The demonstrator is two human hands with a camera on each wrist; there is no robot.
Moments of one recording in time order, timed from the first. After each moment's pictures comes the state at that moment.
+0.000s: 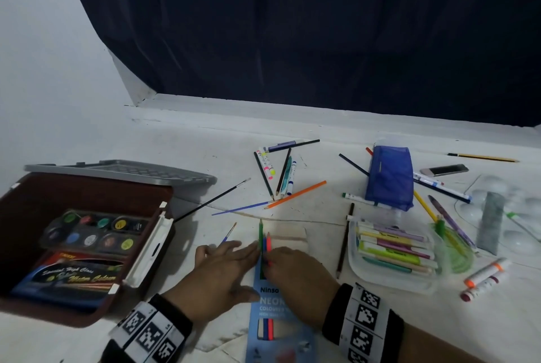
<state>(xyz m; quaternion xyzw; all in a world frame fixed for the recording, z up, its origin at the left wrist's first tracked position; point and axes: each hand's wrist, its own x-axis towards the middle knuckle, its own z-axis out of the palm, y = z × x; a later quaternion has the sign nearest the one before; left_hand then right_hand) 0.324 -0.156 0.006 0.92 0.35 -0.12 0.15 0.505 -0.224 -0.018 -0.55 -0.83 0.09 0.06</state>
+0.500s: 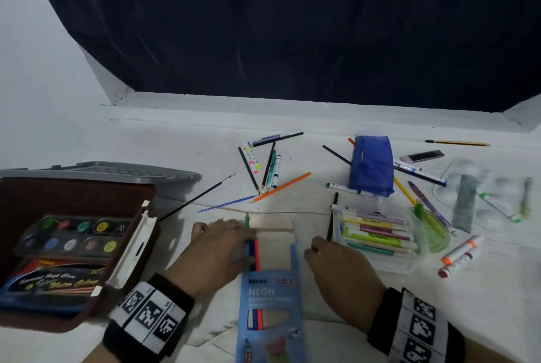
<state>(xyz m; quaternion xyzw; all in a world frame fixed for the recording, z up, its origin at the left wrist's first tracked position) 0.344 -0.148 0.027 0.92 0.37 -0.03 0.16 0.557 -0.276 0.003 -0.70 -0.72 0.05 0.01</state>
